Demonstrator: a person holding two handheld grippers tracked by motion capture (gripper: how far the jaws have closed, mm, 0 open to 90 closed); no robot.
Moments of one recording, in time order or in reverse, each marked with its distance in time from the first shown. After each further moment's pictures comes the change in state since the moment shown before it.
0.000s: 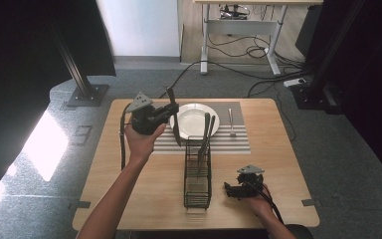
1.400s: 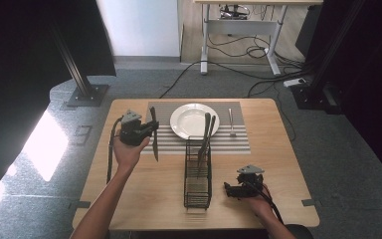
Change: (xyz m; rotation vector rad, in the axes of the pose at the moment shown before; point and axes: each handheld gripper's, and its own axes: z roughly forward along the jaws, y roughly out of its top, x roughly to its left) left arm 0.056 -0.070 0.002 0.235 0.187 -0.038; right arm 0.000 0.000 0.000 -0.005 -0.002 -0.001
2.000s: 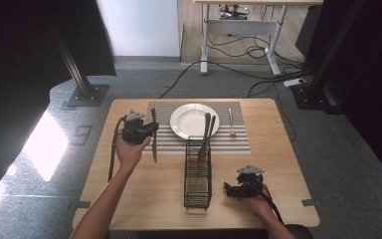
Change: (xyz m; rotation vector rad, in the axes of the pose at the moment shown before) left arm 0.007 -0.001 0.014 0.072 0.043 -0.016; right arm 0.000 0.000 0.000 -0.003 -0.001 0.000
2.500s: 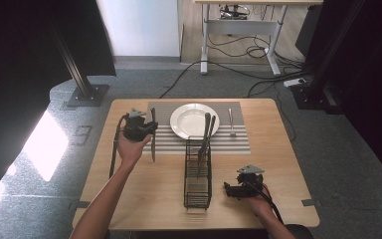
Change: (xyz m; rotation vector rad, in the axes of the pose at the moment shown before) left arm 0.012 0.001 0.019 0.051 0.042 -0.004; right arm 0.000 0.000 0.000 0.001 0.002 0.001
